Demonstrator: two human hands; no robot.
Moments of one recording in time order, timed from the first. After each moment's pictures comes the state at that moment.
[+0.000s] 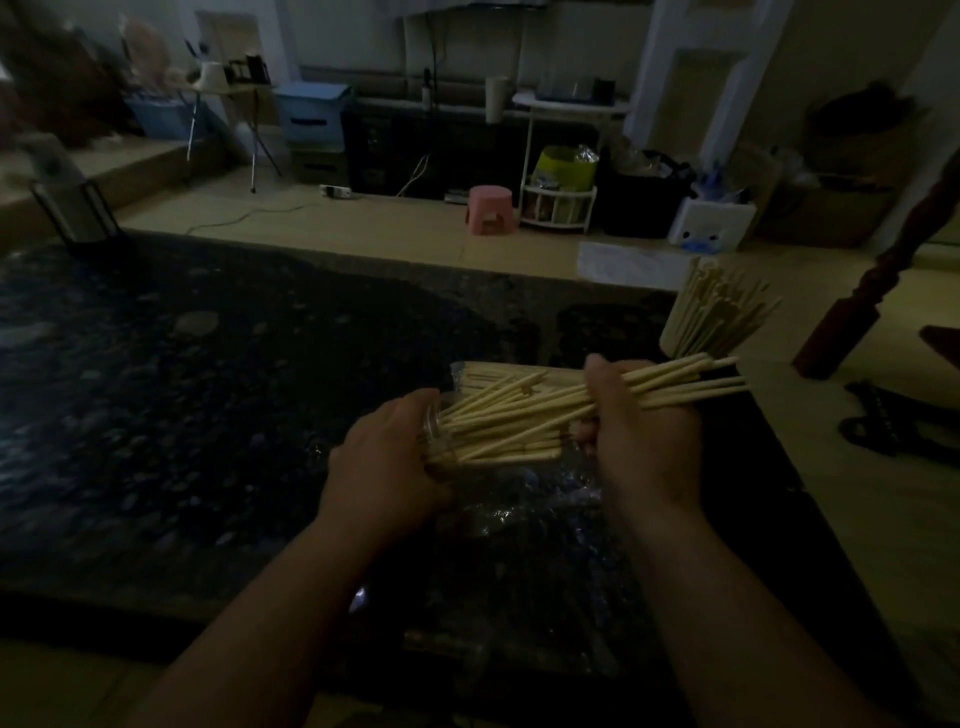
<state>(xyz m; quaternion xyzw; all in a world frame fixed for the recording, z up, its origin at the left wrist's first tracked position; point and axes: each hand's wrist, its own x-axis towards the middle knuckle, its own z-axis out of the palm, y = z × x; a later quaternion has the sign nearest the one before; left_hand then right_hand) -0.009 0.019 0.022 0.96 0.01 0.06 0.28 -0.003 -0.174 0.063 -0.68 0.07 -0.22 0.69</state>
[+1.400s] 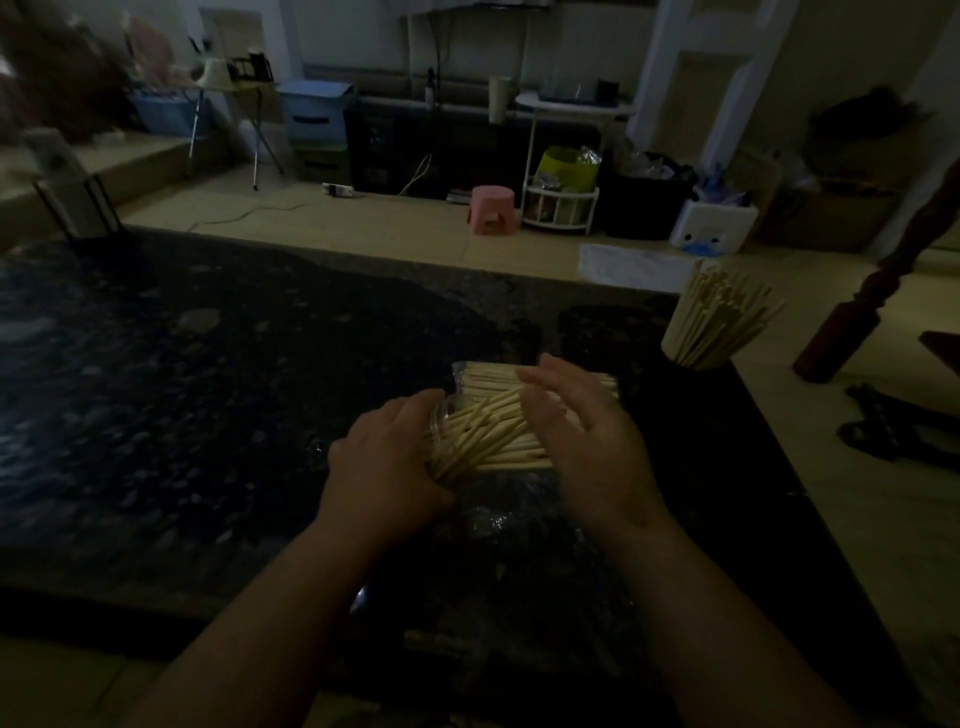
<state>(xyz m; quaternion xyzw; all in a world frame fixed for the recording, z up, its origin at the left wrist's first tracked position) -0.012 0.018 0.029 0.97 0.00 0.06 0.23 -0.009 -0.163 0.058 -0.80 -0.09 -0.10 0.58</state>
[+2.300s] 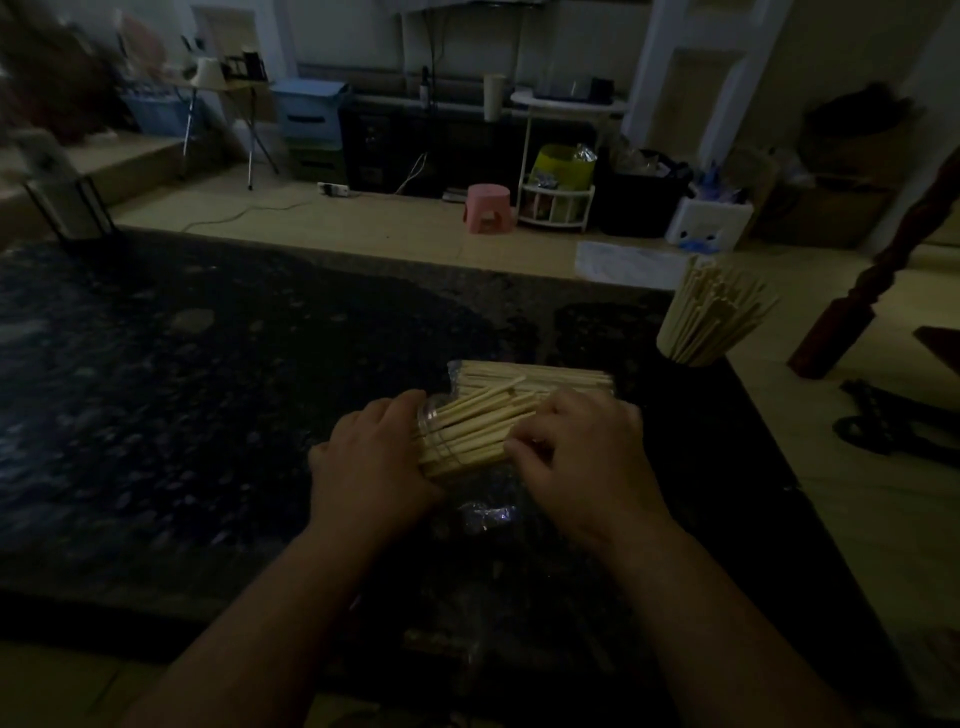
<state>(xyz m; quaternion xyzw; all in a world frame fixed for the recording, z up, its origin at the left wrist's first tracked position) -0.015 0.015 0.029 0.98 0.05 0.07 0.19 -0.007 -0.174 0.047 -0.95 -0.16 -0.20 0.16</state>
